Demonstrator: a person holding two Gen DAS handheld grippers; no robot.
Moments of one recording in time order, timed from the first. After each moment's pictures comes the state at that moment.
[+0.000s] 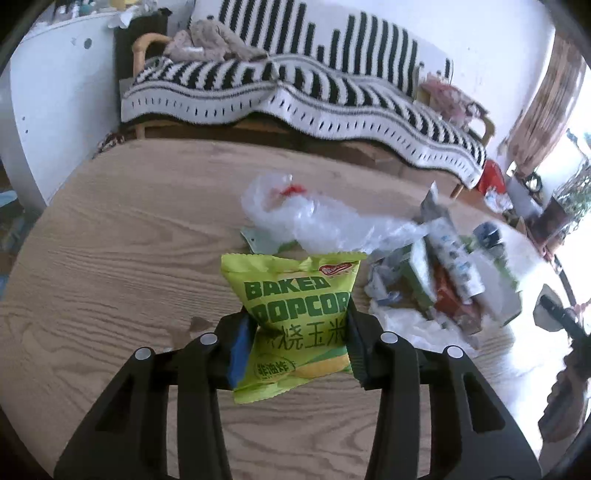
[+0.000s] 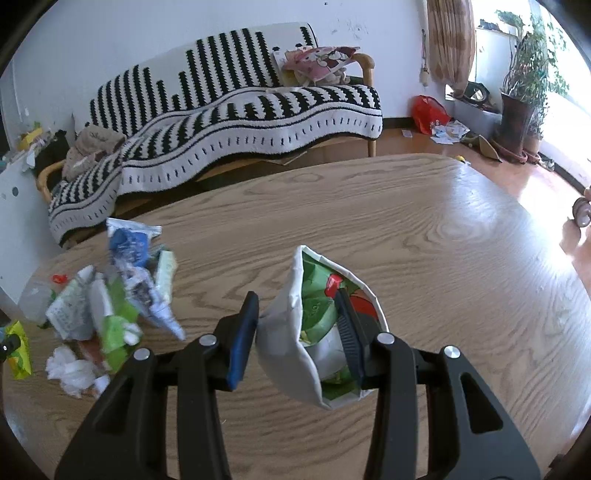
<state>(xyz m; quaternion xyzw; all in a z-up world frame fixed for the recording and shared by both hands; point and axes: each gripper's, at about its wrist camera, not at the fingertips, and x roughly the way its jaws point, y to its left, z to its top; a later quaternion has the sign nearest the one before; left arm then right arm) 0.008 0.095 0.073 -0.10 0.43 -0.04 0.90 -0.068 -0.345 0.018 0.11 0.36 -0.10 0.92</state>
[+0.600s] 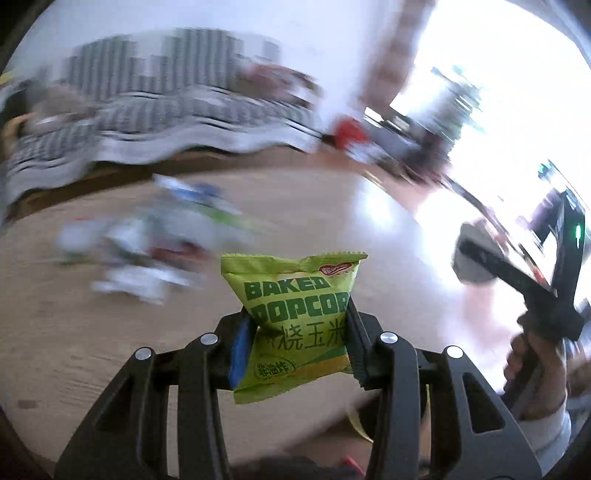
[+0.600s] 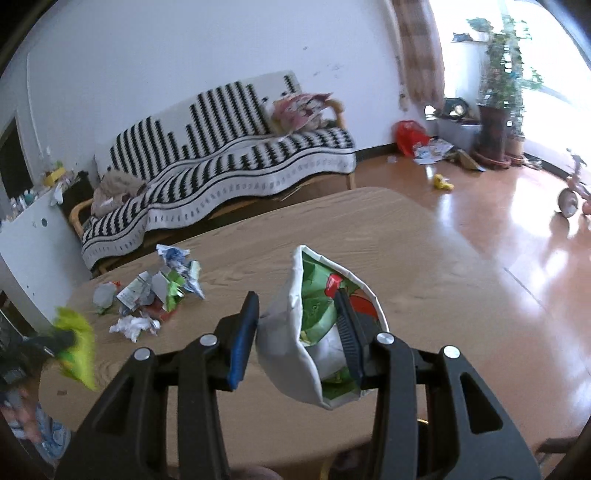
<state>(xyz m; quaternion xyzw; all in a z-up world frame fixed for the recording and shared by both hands) -0.178 -0.148 0.163 0.00 0.40 -0.32 0.86 -0.322 -0.424 0.122 0.15 0.29 -0.11 0.94</state>
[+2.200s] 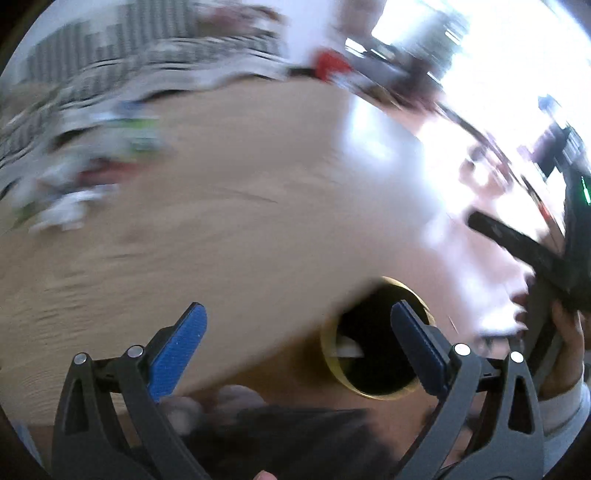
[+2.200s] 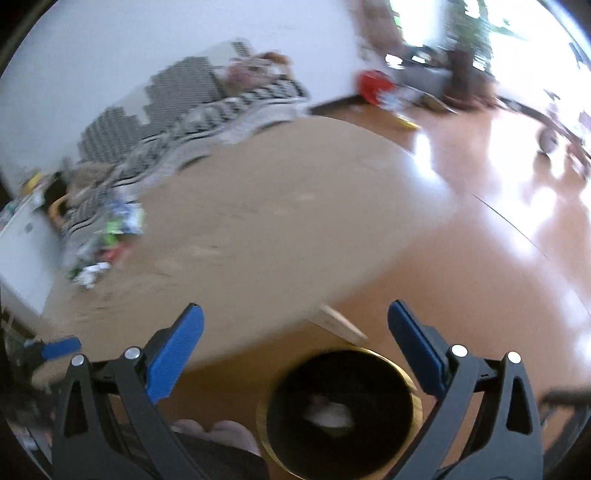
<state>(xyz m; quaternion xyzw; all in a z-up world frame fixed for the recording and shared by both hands) -0.215 -0.177 0.085 0.06 0.47 -0.26 0.84 -0.357 -0.478 0.037 0.18 0.35 -0.09 0.91</state>
